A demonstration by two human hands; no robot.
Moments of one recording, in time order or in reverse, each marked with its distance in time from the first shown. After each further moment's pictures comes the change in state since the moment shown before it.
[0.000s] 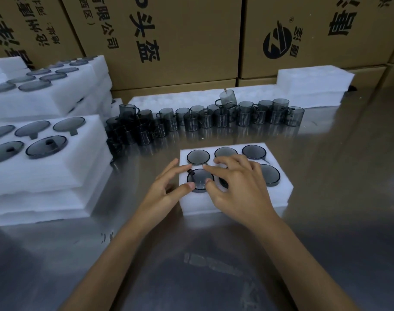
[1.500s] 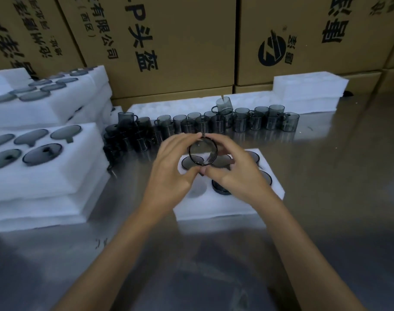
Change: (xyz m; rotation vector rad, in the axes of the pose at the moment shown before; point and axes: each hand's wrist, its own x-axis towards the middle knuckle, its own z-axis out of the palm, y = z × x) left_hand 0.032 0.043 0.022 0.436 0.301 0.555; right_hand 0.035 0.020 -0.018 0.789 -0.001 0.021
